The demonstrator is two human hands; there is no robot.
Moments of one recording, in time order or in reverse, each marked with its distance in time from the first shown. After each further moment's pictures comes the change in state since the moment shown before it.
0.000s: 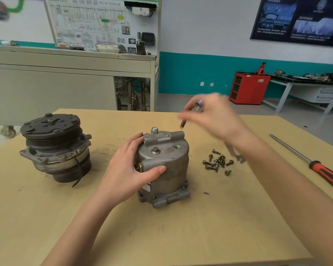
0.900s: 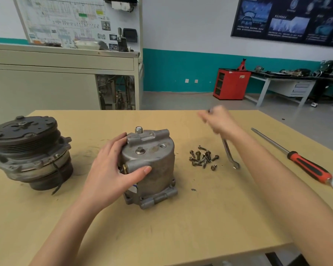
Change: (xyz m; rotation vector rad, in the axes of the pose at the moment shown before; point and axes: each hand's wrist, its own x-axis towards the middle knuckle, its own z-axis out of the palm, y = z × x) left_hand 0.001 -0.003 0.002 0.016 0.023 0.009; right_hand 0.021 0.114 0.005 0.080 0.045 0.578
